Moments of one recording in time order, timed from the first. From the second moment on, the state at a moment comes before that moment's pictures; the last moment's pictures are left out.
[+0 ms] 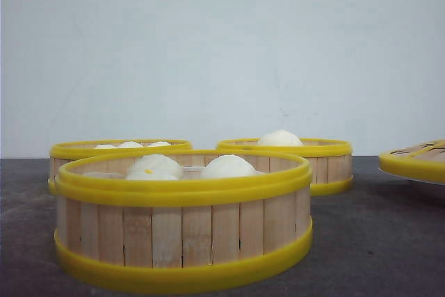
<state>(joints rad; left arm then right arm) -0.07 0.69 0.80 -0.35 0.02 -0.21 -0.04 0.53 0.82 -0.40 -0.13 0.18</state>
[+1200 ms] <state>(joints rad) -0.10 1.82 1.40 -0.50 -0.03 -0.18 0.02 0.77 0.82 -0.36 -0.26 0.22</state>
